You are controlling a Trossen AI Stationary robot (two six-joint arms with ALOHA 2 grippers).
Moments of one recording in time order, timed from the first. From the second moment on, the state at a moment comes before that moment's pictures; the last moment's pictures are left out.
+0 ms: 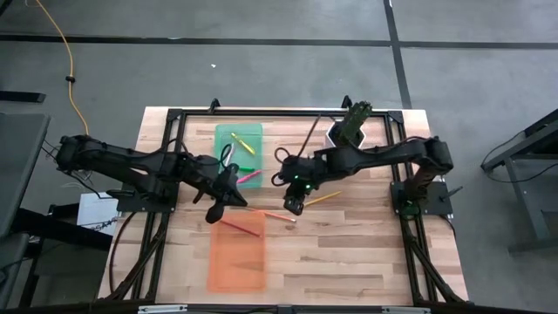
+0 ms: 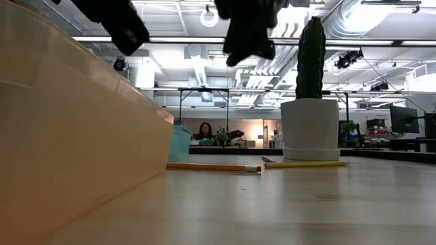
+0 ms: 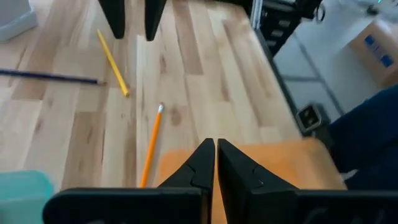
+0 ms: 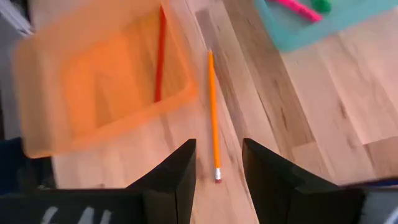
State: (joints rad) left arm 0.01 1.06 0.75 -0.29 0.21 -0.18; right arm 0.06 1.76 1.52 -0.75 -0.09 0.44
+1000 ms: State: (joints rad) left arm 0.01 0.68 0.75 -0.71 -0.03 -0.21; right arm 0.06 1.84 1.52 -0.66 -0.11 0.44
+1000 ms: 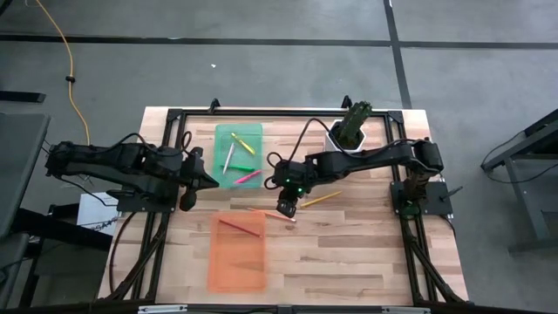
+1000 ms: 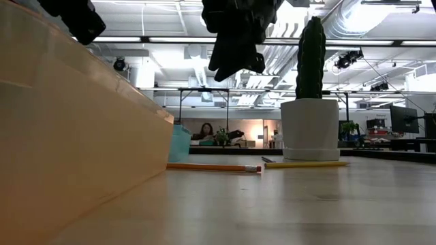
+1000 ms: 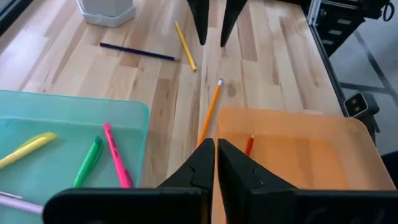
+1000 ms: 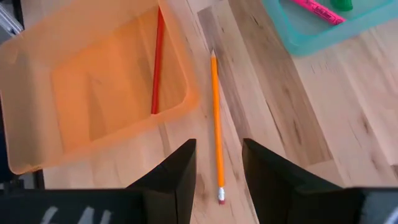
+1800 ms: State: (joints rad) left arm 0.01 0.68 0.75 -0.77 -0.05 -0.22; right arm 0.00 1.90 1.52 -0.90 -0.06 0.33
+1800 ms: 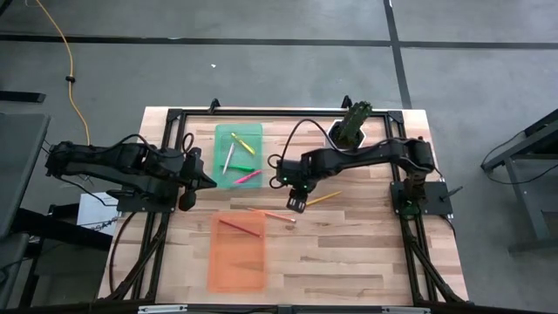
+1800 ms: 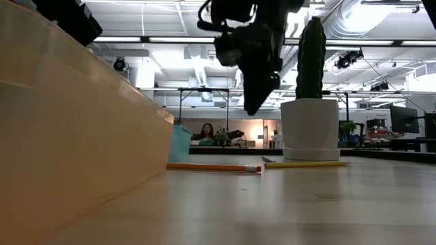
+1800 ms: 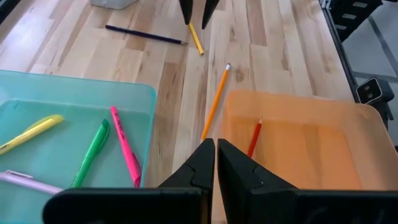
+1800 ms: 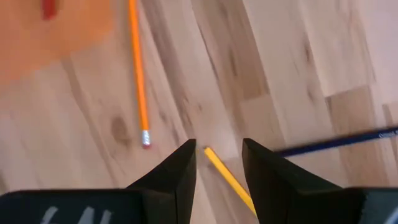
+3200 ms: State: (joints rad) left arm 0.01 0.68 0.75 -0.80 -0.05 -0.23; right arm -0.02 1.89 1.32 -0.96 -0.14 0.13
